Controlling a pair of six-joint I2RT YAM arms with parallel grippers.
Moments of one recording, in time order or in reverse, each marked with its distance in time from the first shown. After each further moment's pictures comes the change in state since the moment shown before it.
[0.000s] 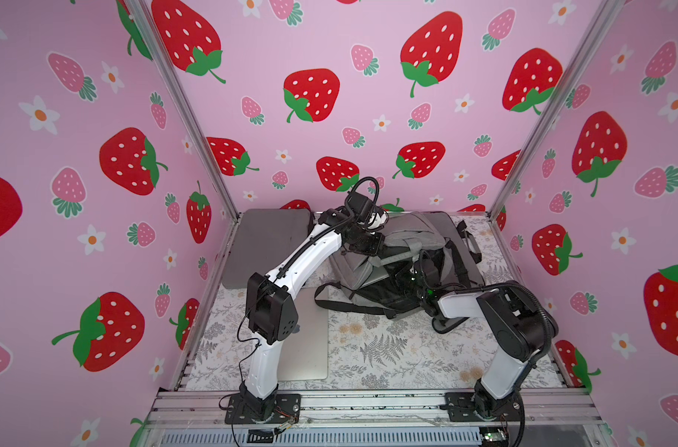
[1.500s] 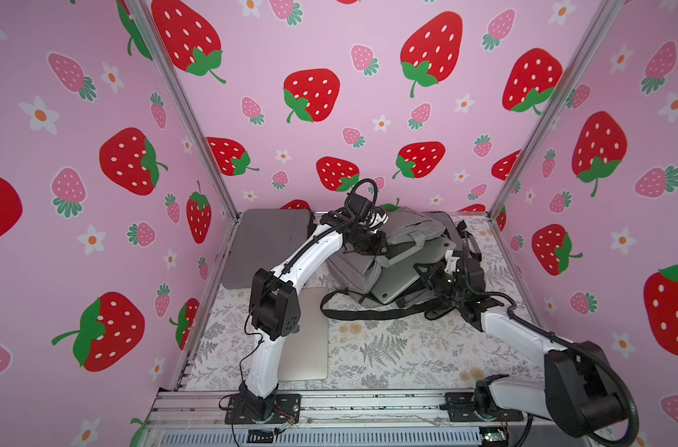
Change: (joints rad) left arm 0.026 0.051 -0.024 0.100 0.161 -0.089; right arm -0.257 -0.572 -0.132 -0.456 -0.243 -0.198
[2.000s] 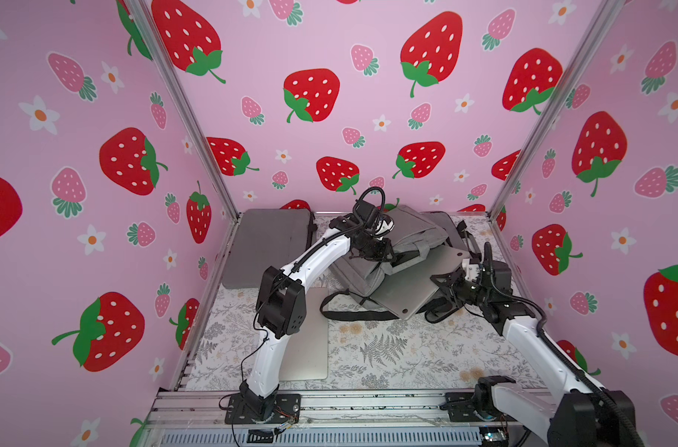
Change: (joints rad) left arm -0.034 0.051 -0.011 0.026 -0.030 0.026; right arm -0.203 -0.177 0.053 -0.450 -0.256 -0.121
